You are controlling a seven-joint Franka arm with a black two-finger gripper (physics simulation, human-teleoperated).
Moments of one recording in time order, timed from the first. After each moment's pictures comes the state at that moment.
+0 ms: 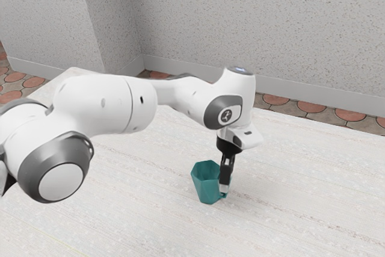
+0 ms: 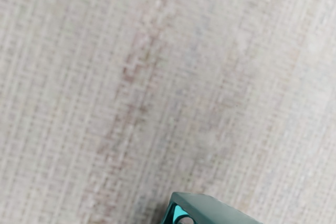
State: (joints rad) arm -0.48 0.72 0.11 -1.36 -0.10 1.84 0.91
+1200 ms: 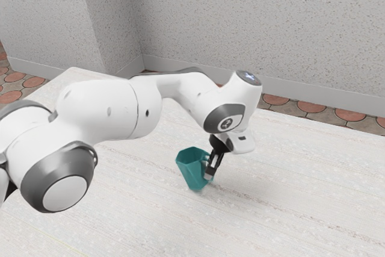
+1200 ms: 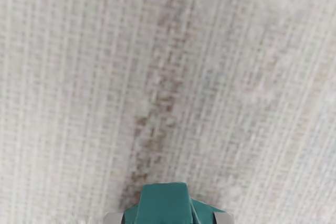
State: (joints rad) arm -0.61 0.72 0.27 -1.38 0.09 1.82 0.95
